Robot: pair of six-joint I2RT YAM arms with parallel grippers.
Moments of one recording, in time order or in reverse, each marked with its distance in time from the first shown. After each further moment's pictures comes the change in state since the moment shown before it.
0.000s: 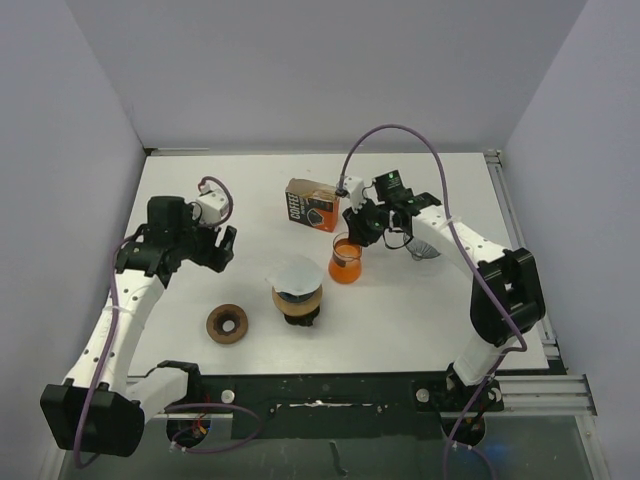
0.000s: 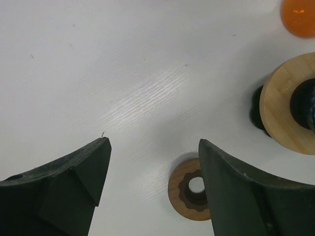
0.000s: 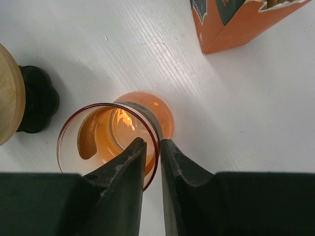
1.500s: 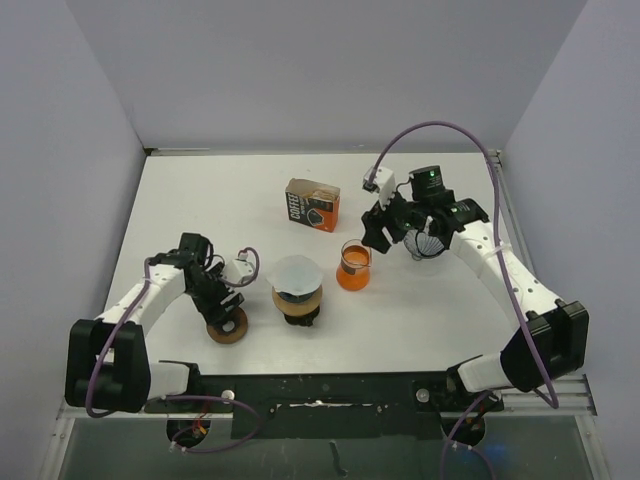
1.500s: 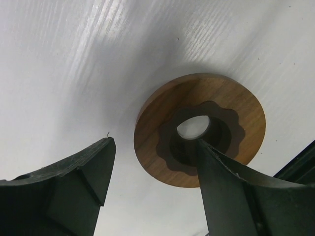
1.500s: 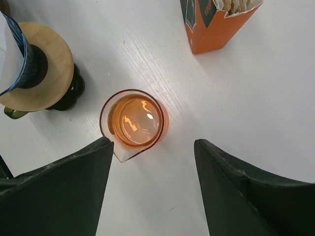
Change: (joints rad) left arm 0.010 0.209 -0.301 -0.112 0.050 0.559; right arm -0.065 -0.297 -0.042 -0.121 -0.055 -0.048
